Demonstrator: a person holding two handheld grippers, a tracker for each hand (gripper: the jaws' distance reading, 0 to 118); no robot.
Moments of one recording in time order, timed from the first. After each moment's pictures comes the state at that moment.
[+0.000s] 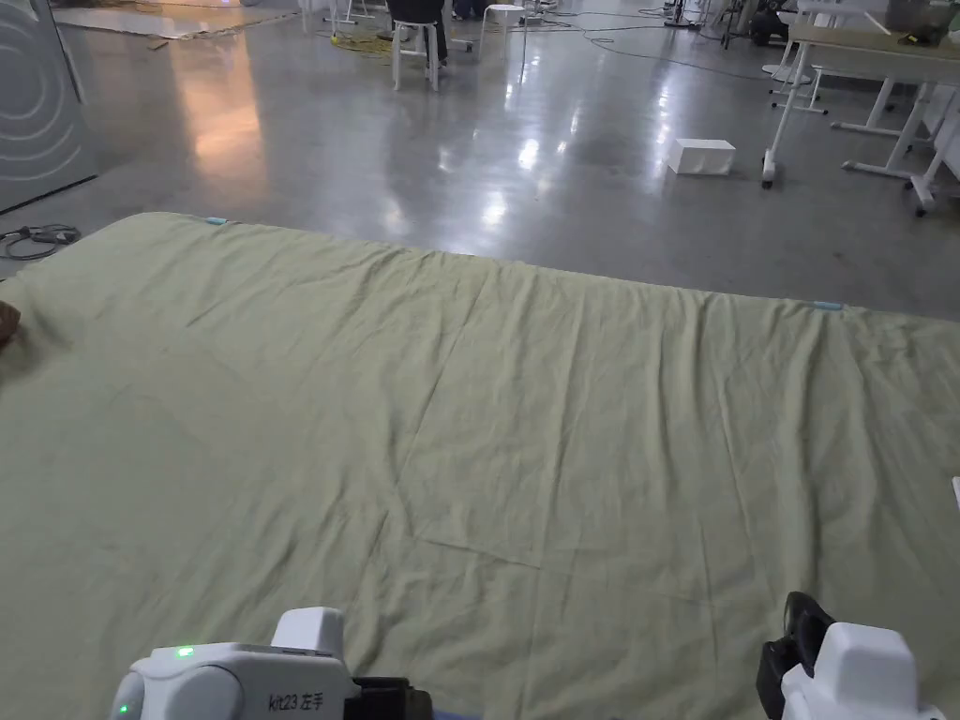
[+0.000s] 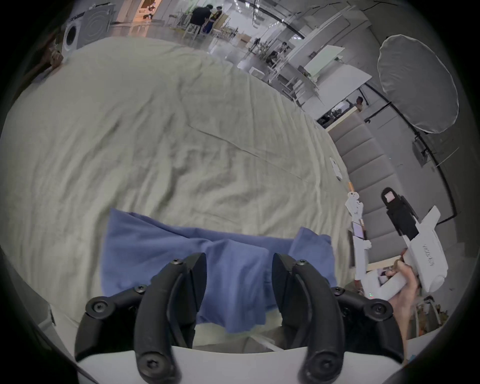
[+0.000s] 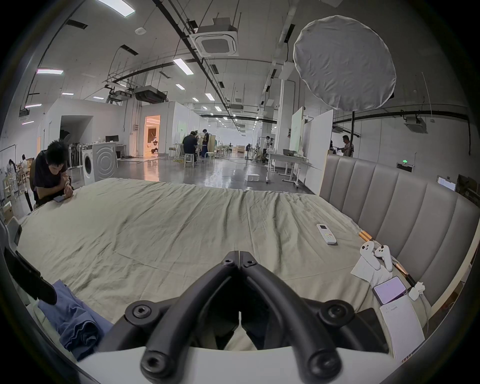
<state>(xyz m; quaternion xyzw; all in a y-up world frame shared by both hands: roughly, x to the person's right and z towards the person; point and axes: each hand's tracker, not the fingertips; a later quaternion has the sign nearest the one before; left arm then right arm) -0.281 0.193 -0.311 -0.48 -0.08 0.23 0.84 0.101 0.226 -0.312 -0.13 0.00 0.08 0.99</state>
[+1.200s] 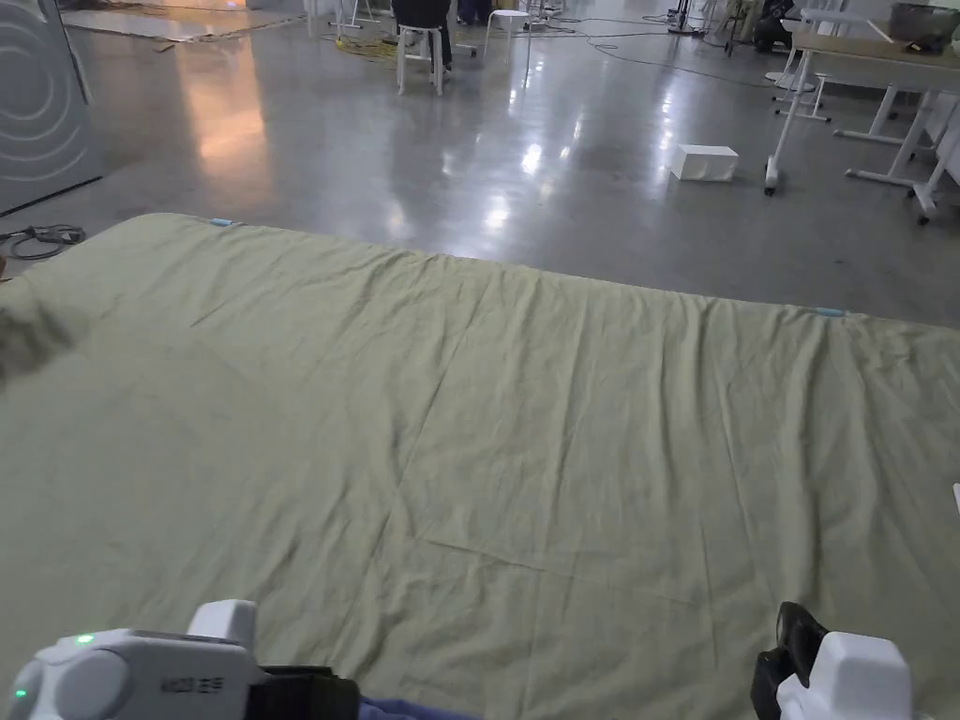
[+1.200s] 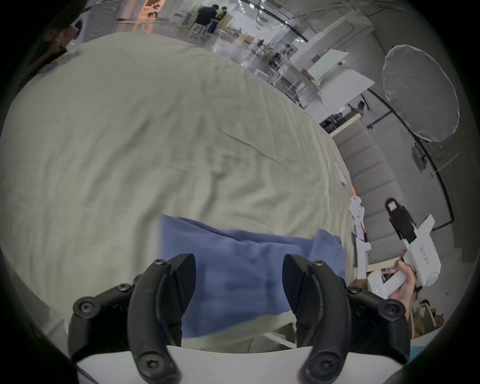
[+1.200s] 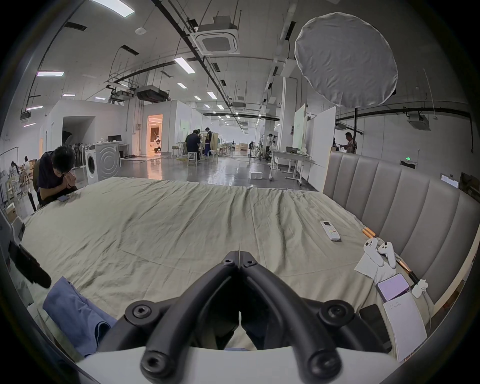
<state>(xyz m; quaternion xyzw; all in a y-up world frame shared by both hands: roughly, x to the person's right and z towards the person) -0.368 0.176 -0.307 -0.48 -0.09 0.26 0.83 0.099 0.225 -0.308 -0.14 0.01 0.07 0.99</state>
